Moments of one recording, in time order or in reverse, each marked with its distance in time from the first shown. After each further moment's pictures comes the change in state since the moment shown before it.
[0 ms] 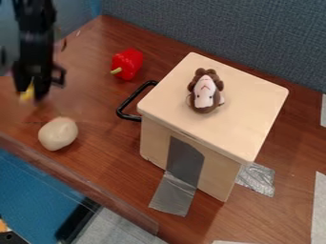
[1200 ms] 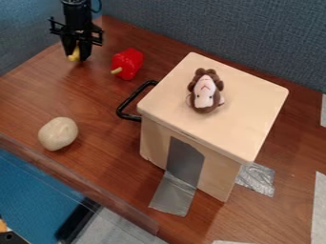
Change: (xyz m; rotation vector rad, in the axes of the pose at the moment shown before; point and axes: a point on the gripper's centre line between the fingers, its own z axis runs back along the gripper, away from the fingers) arm 0.113 -0.014 -0.013 -0.158 -0.114 -0.046
